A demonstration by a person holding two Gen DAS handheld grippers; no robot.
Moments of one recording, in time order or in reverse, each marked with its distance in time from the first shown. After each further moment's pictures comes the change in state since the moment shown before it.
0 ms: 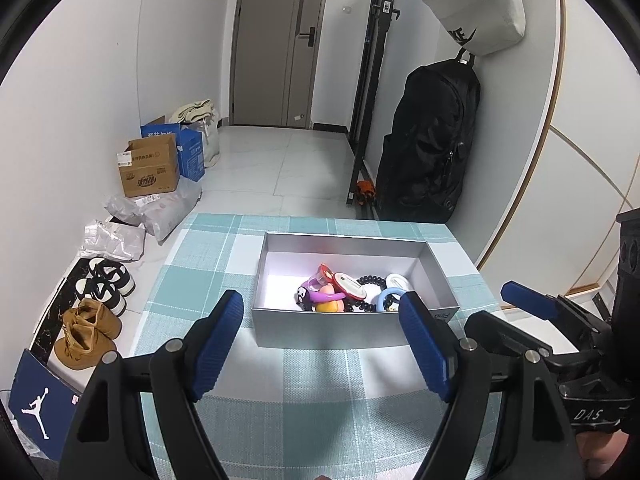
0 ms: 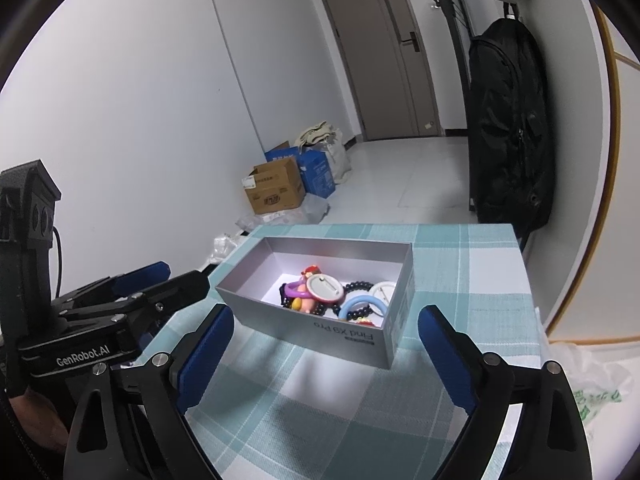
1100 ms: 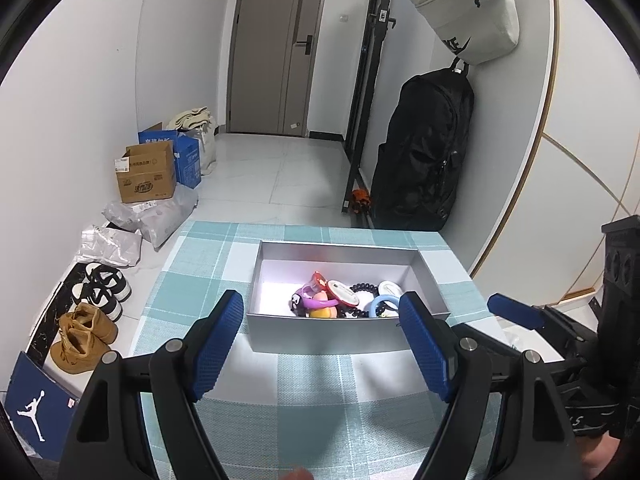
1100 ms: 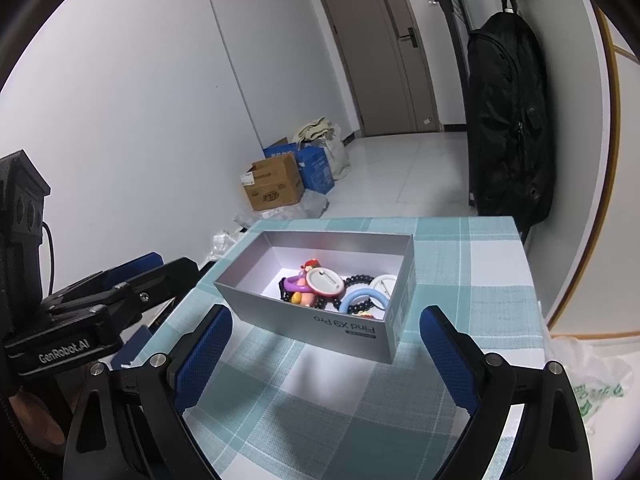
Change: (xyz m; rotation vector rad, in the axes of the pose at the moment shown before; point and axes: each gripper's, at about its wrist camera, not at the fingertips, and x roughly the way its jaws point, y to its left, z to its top) left arm -0.009 -0.002 0.000 -0.003 -0.033 -0.018; right arm 0.002 0.000 -0.004 0.012 0.016 -0.001
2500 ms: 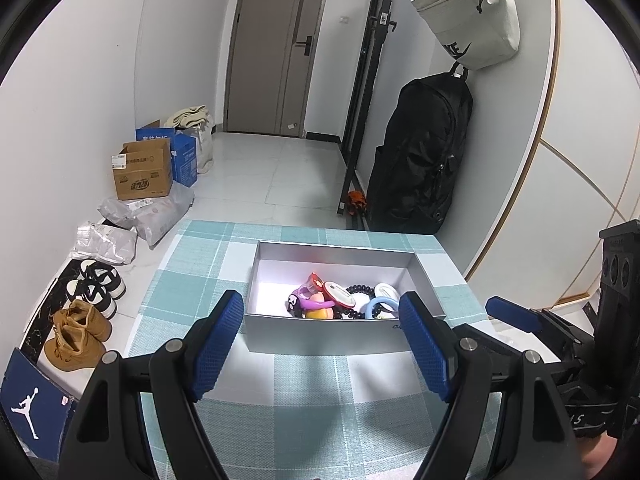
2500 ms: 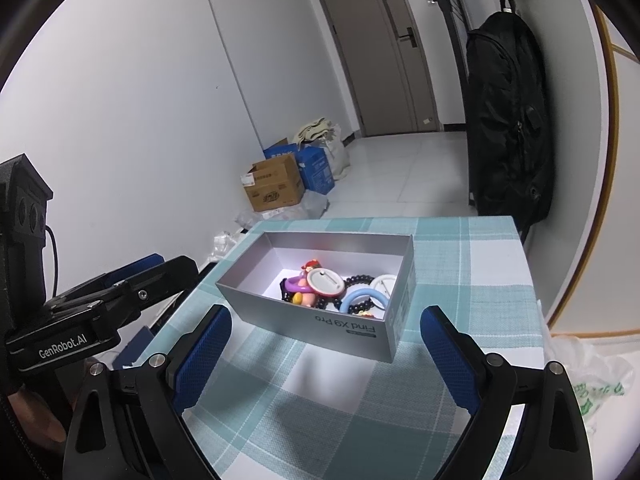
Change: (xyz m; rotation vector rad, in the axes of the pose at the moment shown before) left arm 0.001 -0.001 0.000 -0.017 -0.001 -0.020; right arm -0.002 -0.002 0.000 0.008 -0.003 0.005
